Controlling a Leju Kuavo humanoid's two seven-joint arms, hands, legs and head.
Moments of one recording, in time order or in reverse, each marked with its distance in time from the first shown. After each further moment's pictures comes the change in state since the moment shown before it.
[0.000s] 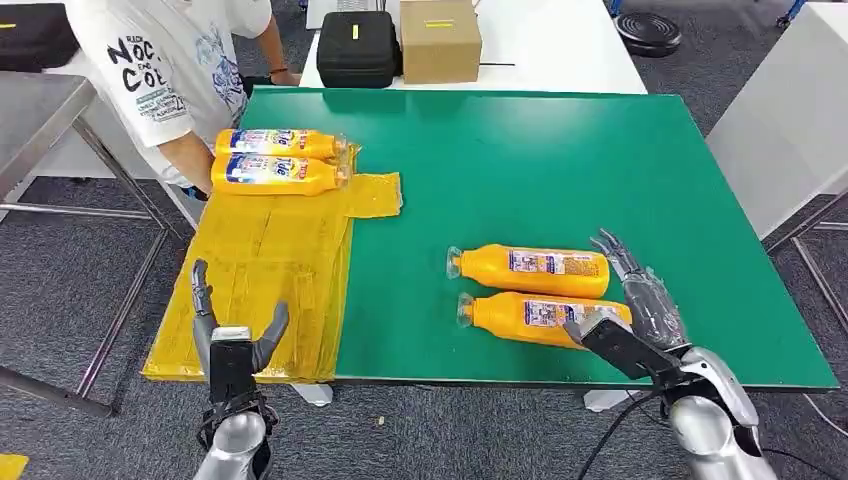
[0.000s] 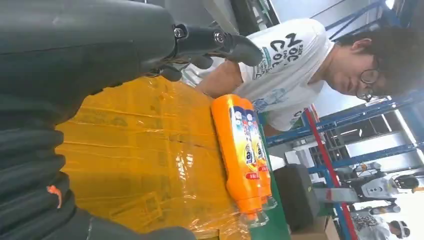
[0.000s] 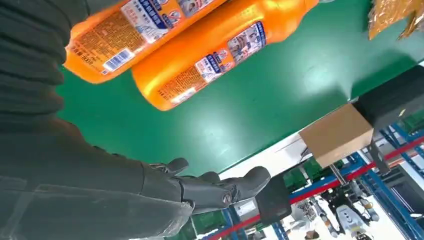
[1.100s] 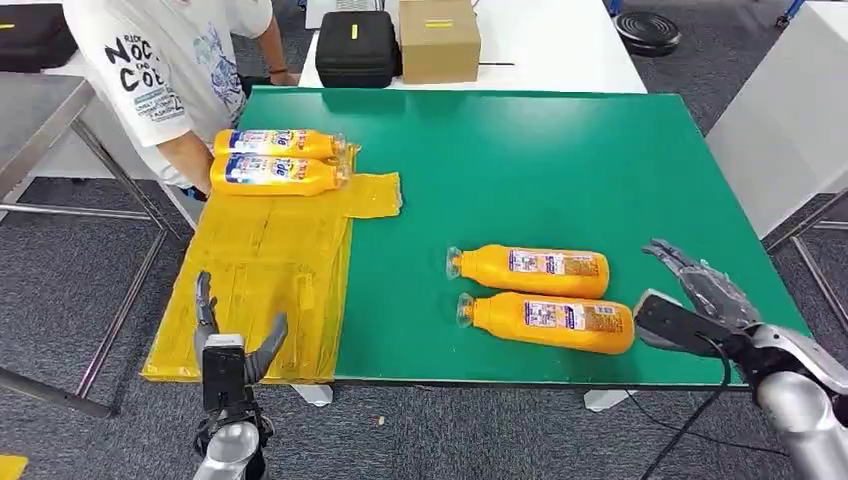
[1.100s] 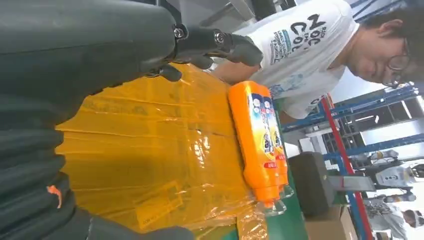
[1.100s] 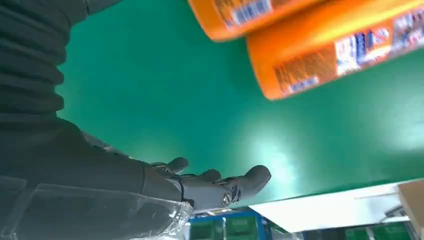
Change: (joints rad) left arm 0.024 0.017 0.006 0.009 0.048 -0.067 0.003; right arm -0.122 -0.306 0.027 0.099 -0.067 0.224 0.150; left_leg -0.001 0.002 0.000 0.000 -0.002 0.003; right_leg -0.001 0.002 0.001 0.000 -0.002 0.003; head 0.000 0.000
